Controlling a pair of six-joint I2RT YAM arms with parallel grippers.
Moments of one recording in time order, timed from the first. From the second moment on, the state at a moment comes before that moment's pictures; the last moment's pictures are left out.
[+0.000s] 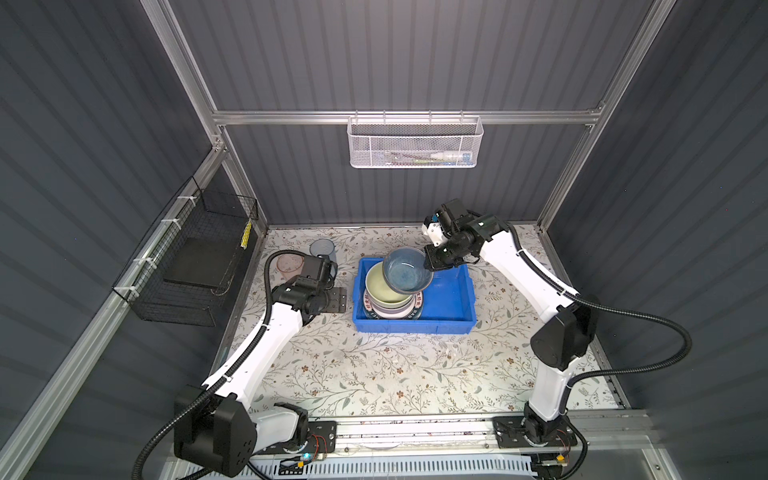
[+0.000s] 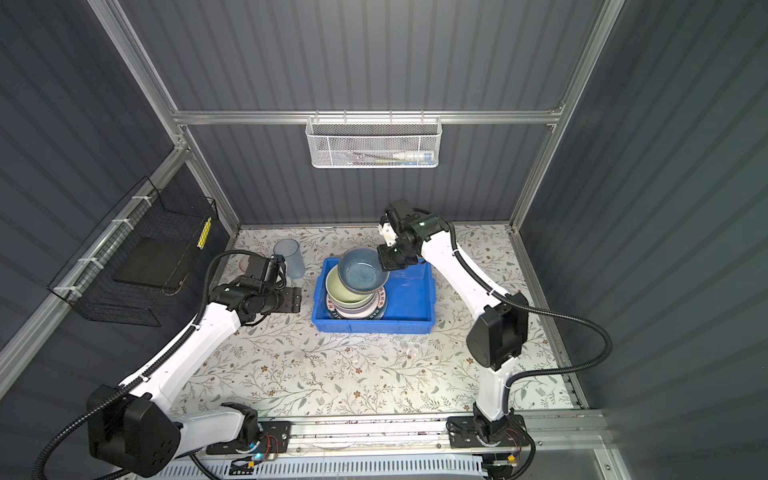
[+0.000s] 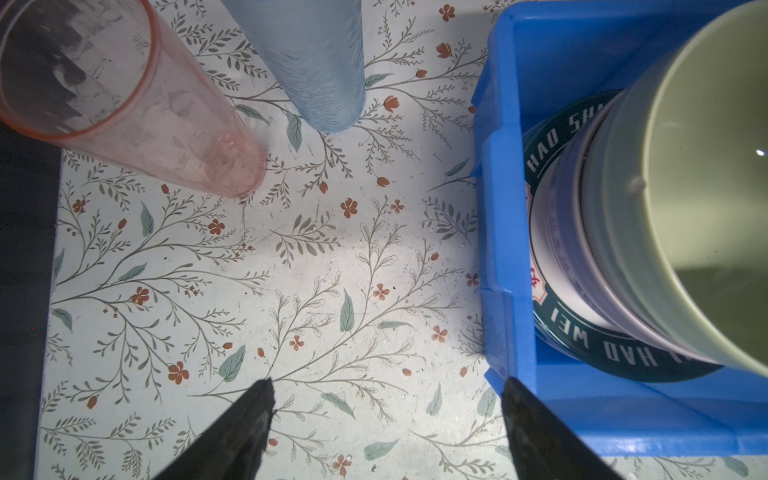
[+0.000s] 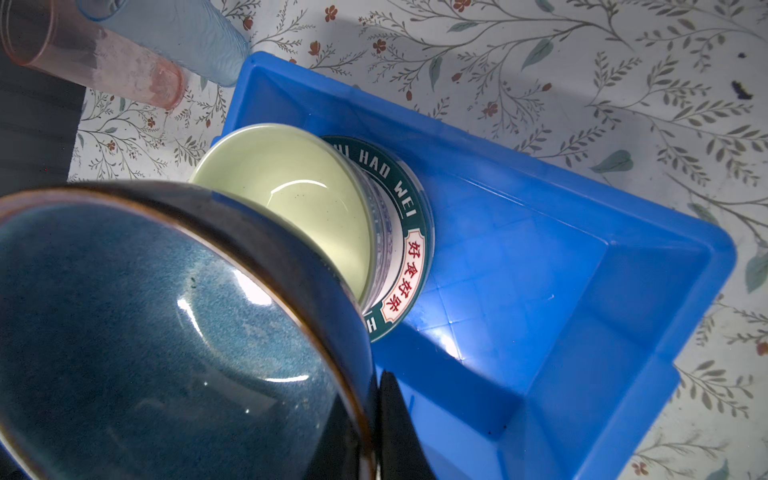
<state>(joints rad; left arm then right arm) -0.33 1.25 1.04 -0.77 -0.15 -0.17 0.54 1.92 1.97 -1.13 -0.20 0.24</state>
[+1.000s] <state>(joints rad) -0.33 1.23 1.02 -0.75 -0.19 -0.16 0.61 2.12 2.04 -1.09 -0.14 0.31</state>
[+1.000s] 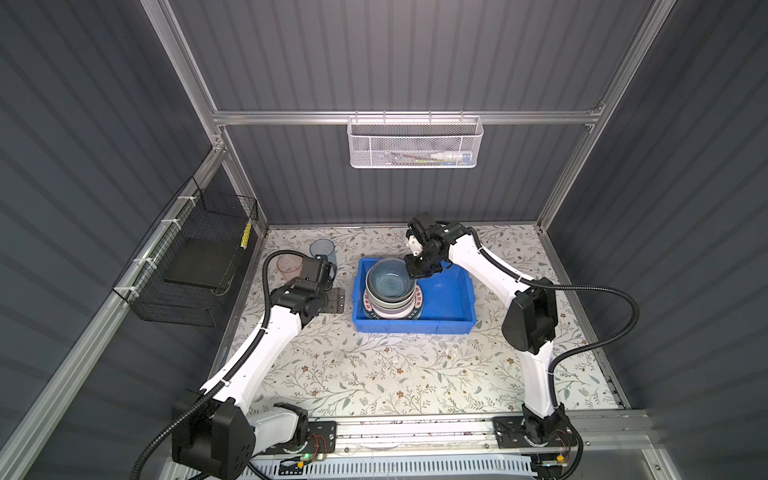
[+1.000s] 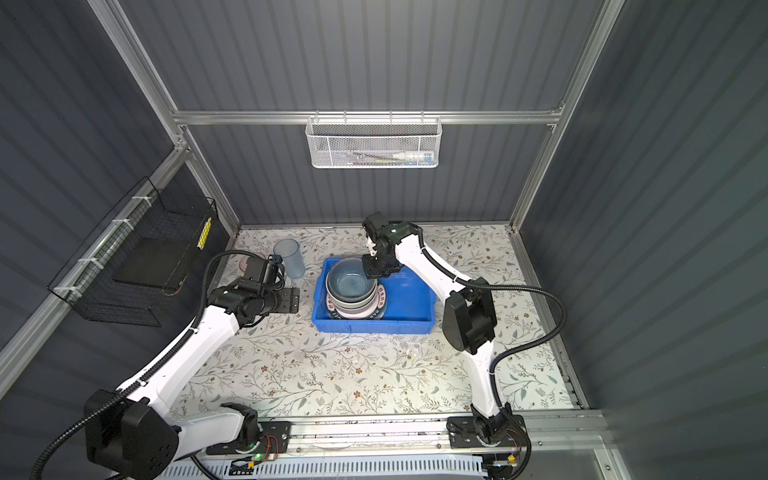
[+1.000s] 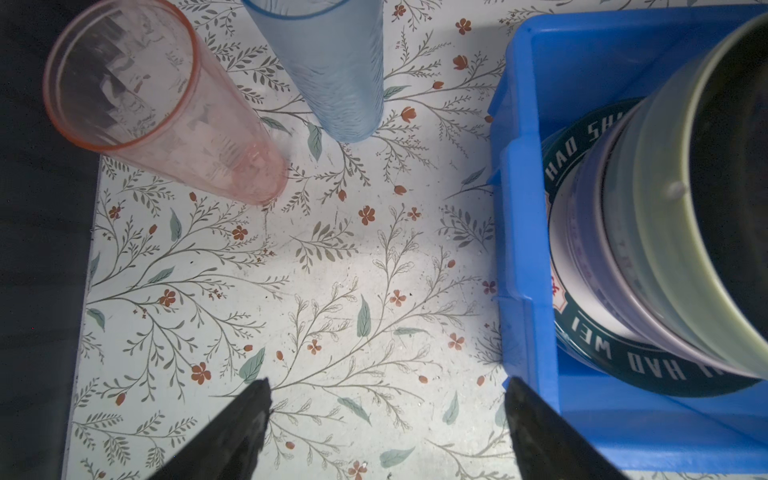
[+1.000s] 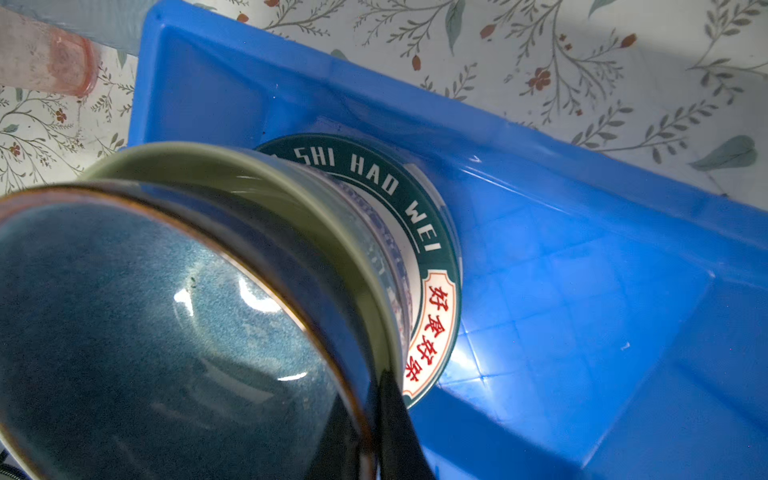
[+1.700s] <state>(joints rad) -0.33 1.23 1.02 -0.75 -0.20 -0.16 0.62 2.12 2.07 -1.08 -0.11 0.33</state>
